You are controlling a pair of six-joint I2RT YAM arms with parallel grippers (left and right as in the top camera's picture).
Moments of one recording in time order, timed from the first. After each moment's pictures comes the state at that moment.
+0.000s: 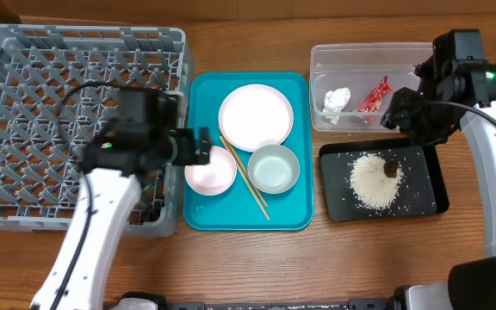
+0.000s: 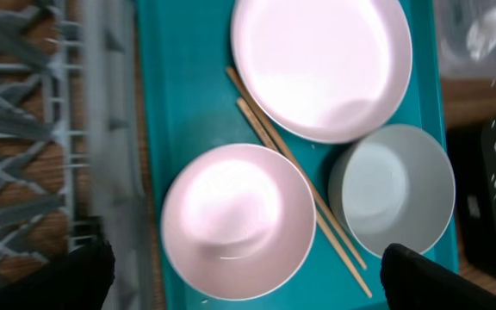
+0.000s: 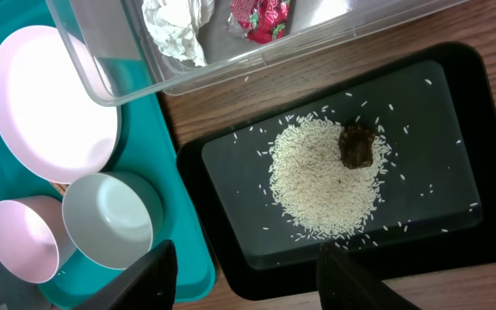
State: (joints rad) left arm -0.17 1.38 1.16 -0.85 0.18 -0.16; right arm -0.02 1.62 1.64 -1.35 -0.18 0.33
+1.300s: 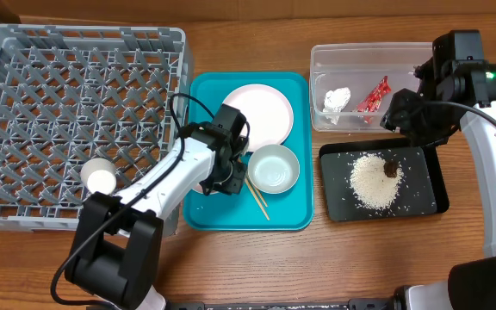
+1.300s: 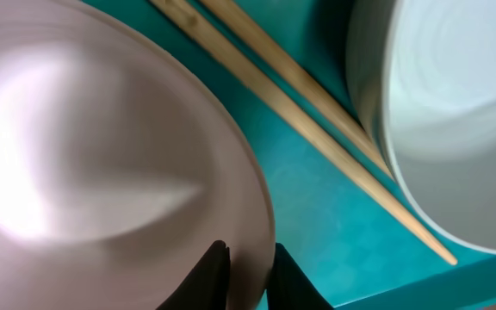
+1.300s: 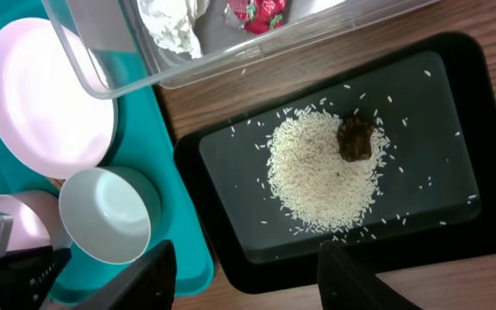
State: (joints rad) left arm -0.45 1.77 1.14 -0.88 0.08 -0.12; right arm -0.02 1.62 1.64 -1.36 -0.18 0.33
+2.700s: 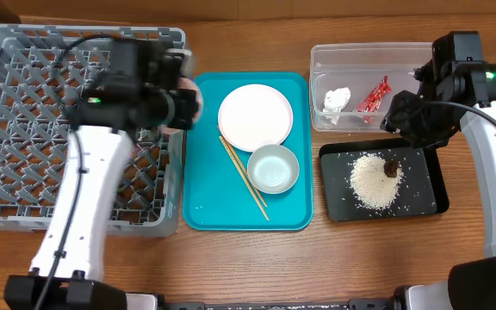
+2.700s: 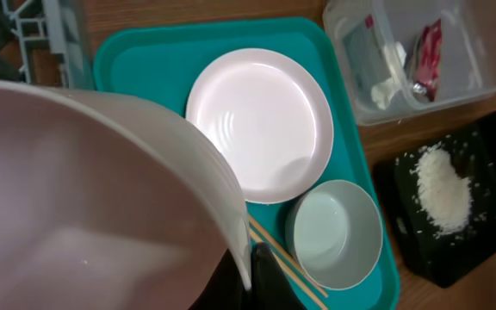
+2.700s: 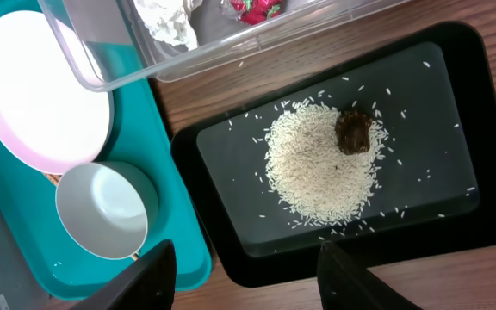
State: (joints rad) left arm -0.02 1.56 1.49 -0.94 0.44 0.02; right arm -0.02 1.62 1.64 -1.38 -0.18 0.33
